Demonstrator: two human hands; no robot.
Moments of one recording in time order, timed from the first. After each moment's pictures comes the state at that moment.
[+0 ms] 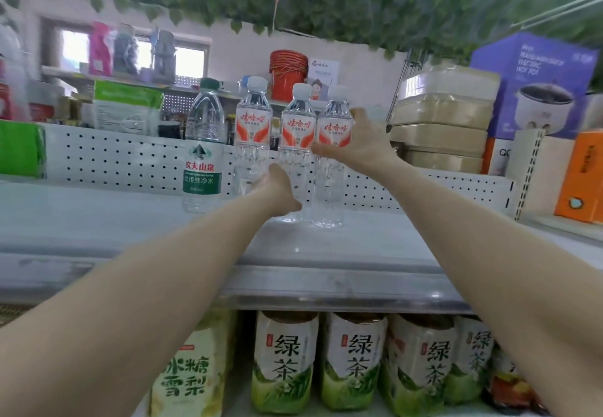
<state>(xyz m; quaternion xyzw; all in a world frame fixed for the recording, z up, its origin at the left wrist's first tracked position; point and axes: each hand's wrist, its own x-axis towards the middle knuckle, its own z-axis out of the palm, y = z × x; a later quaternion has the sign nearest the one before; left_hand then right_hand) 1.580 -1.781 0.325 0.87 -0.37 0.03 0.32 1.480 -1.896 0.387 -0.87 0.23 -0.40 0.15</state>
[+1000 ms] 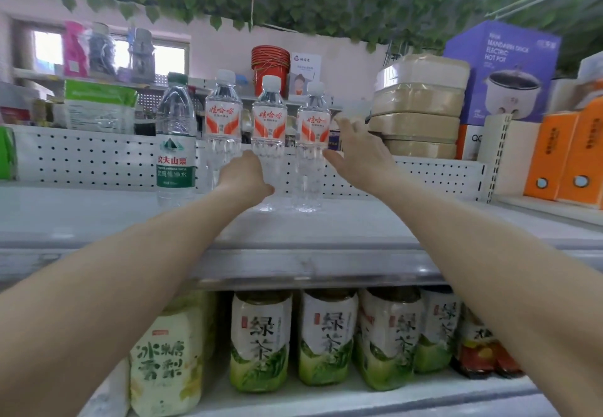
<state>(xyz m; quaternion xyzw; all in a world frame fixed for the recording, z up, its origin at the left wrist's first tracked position) 1.565 -1.771 0.325 0.88 -0.36 0.14 0.28 1.433 -1.919 0.357 -0.89 0.23 -0.39 -0.08</state>
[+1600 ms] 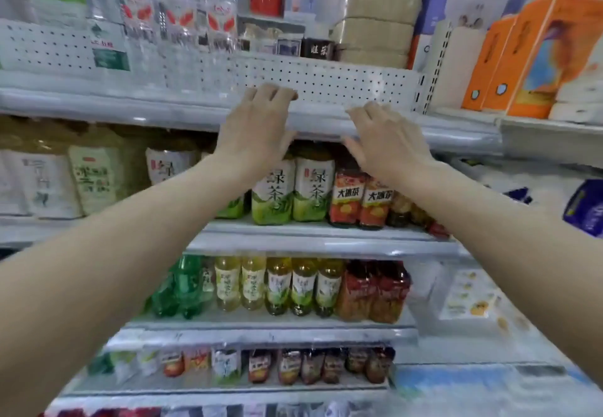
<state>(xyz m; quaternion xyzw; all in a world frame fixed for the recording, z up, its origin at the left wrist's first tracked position) 1.255 -1.796 0.230 0.77 -0.47 0.35 0.25 1.123 -1.961 0.236 -0.90 0.16 -0.34 -0.22</state>
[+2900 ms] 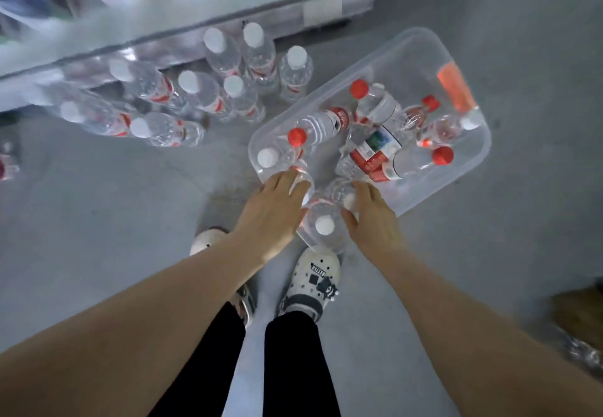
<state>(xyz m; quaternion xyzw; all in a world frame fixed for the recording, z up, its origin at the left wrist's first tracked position) 0.985 -1.761 -0.792 0.73 -0.63 -0.27 0.03 0.802 -1.852 -0.815 -0.78 0.49 0.14 0.36</state>
